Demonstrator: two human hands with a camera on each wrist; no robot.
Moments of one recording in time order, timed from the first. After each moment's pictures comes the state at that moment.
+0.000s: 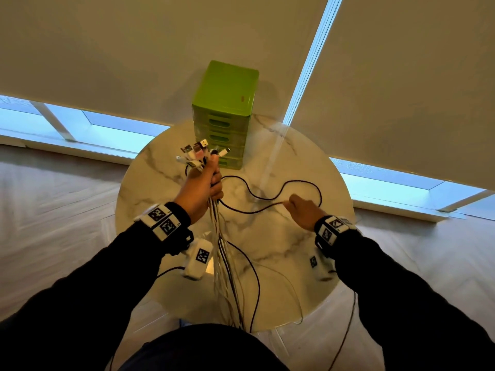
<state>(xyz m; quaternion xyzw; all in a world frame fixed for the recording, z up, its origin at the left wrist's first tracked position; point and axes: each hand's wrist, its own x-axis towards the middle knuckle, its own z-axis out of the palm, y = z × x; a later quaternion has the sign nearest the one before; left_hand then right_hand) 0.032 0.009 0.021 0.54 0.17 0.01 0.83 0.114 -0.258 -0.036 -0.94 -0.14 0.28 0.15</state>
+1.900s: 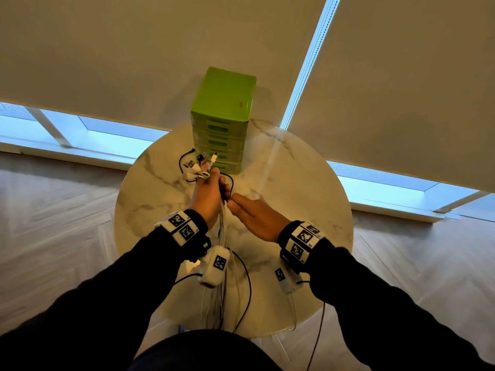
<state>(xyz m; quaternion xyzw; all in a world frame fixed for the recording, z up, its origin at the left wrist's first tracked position) 0.047 -0.011 0.001 0.53 0.28 0.07 0.80 0.060 -0.160 0.010 -0.83 -0.36 0.25 0.35</state>
